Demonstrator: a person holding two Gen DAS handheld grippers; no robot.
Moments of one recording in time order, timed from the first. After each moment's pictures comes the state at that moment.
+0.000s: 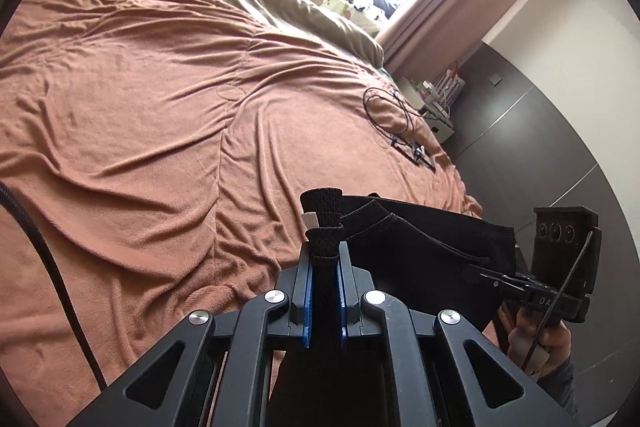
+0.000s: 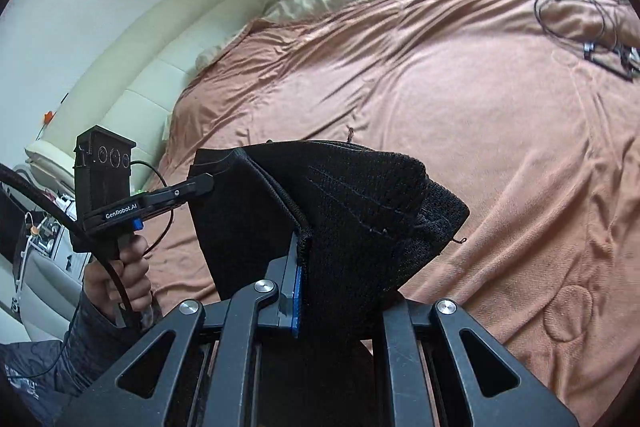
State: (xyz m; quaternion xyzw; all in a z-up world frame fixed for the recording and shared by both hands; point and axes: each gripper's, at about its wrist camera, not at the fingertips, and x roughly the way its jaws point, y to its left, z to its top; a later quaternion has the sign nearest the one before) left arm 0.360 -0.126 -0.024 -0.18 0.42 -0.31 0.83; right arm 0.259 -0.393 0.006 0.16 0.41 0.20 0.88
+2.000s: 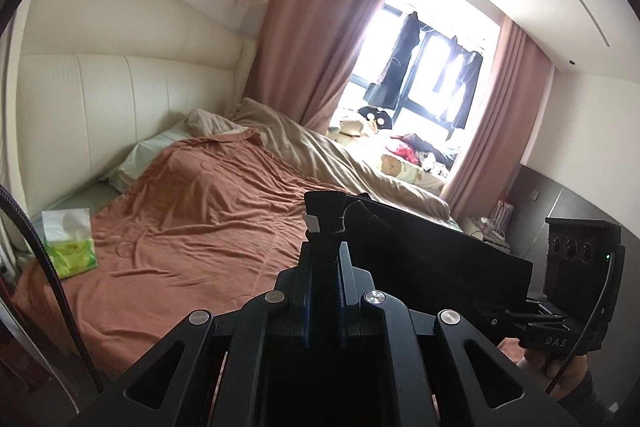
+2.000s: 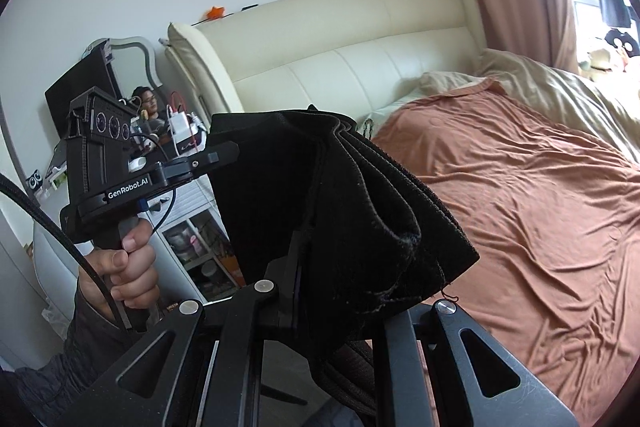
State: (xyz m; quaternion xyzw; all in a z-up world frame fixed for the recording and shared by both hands) left arm 0.128 0.275 0.150 -0.18 0.19 -0.12 0.96; right arm 0.199 -0.056 0.077 -0.02 0.28 0.40 0.87
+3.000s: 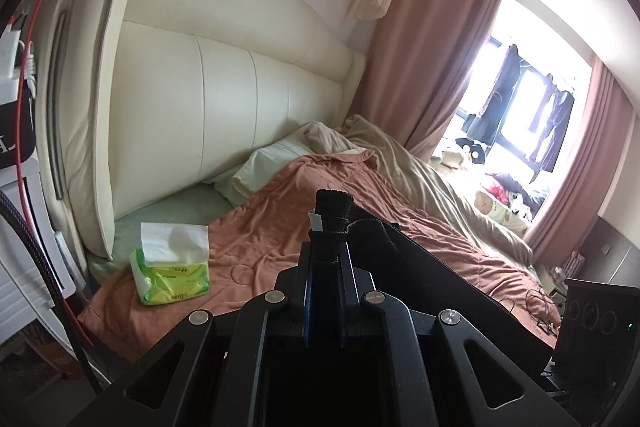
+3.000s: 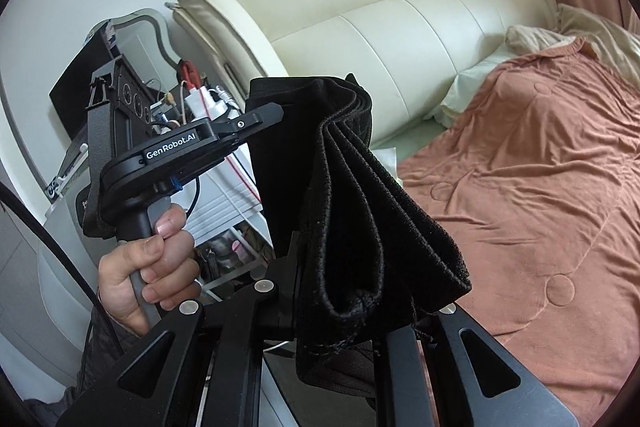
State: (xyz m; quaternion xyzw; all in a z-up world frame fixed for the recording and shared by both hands) left arm 0.186 0.446 0.098 -0.22 0.20 0.03 0.95; right arm 0.336 0.104 -0.004 0.01 0.34 0.49 0.80
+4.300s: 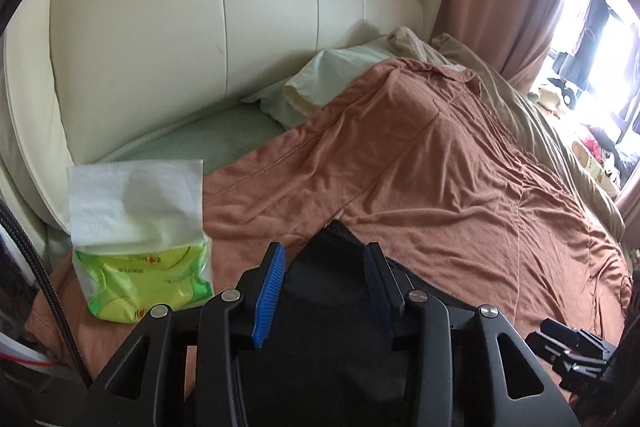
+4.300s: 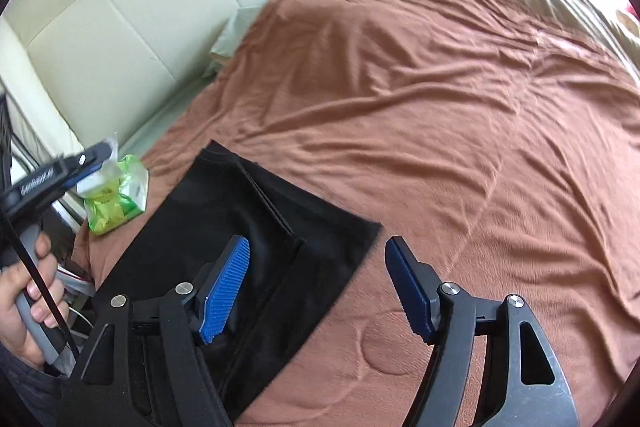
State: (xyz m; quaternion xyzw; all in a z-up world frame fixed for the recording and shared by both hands) left arm 0.373 0.472 -0.063 -0.19 0.34 0.15 0.91; right arm 0.508 0.108 -0.135 -0.01 0.44 0.23 0.87
